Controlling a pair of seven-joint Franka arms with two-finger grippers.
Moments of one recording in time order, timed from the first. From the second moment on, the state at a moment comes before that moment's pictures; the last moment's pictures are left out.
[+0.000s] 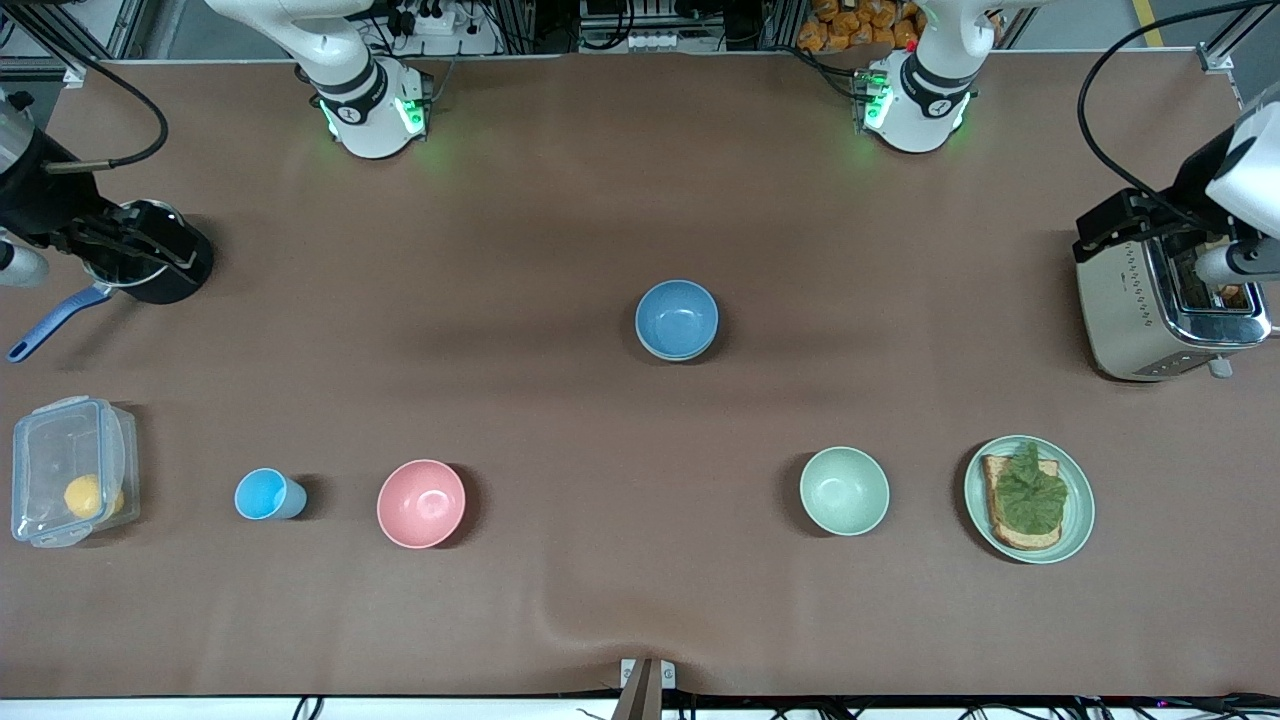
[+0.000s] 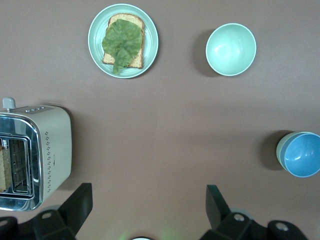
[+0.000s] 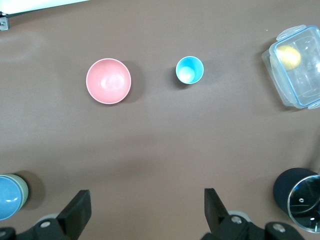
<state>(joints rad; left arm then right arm) 0.04 0.02 -0.13 -1.50 -0.01 1.47 -0.14 0.04 0.00 0.04 -1.51 0.01 1.57 0.23</state>
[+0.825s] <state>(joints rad) 0.03 0.01 -0.14 -1.50 -0.01 1.46 -0.14 0.04 0.01 0.04 -1.51 0.01 1.57 0.23</state>
